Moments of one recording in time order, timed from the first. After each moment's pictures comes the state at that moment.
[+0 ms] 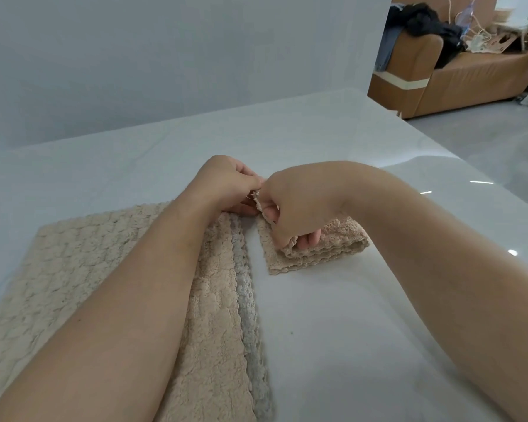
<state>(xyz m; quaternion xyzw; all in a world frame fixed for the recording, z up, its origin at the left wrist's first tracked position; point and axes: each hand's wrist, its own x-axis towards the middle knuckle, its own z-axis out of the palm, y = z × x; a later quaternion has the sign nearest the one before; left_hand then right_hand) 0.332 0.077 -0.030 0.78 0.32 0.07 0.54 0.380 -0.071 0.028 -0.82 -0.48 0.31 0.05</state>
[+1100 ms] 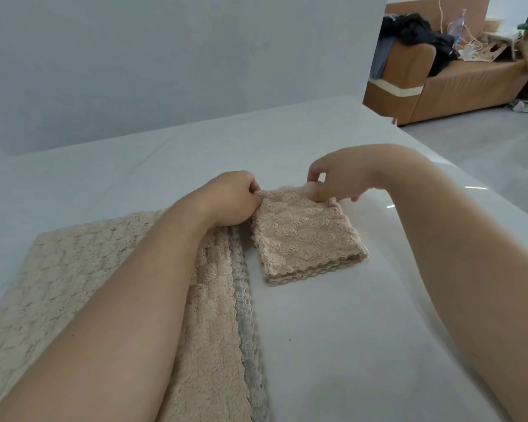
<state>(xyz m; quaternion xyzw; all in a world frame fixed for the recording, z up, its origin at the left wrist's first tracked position) 0.327 0.067 -0.015 0.94 0.22 -0.03 0.24 0.464 -0.094 0.018 -0.89 -0.42 0.21 -0.01</state>
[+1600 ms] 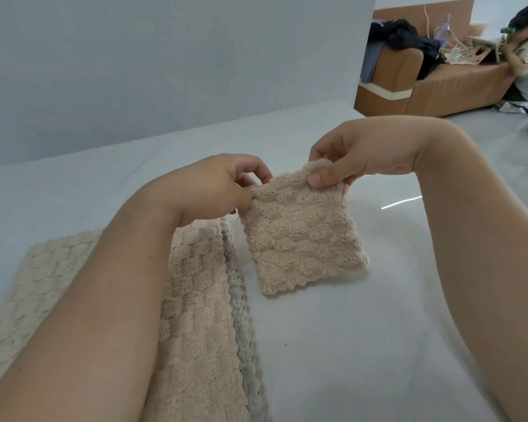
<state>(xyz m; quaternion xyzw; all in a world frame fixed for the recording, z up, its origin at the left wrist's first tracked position) 0.302 0.063 0.030 0.90 0.13 -0.04 0.41 0.480 -0.124 0.049 -0.75 -0.46 0.37 0.29</state>
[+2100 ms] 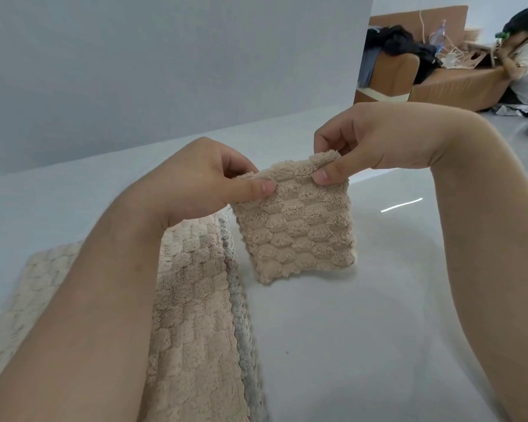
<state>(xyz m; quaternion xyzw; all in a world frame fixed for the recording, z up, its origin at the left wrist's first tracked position) 0.287 0.054 0.055 0.91 0.13 0.06 0.39 0.466 -0.134 0.075 -0.76 -0.51 0.27 0.31</state>
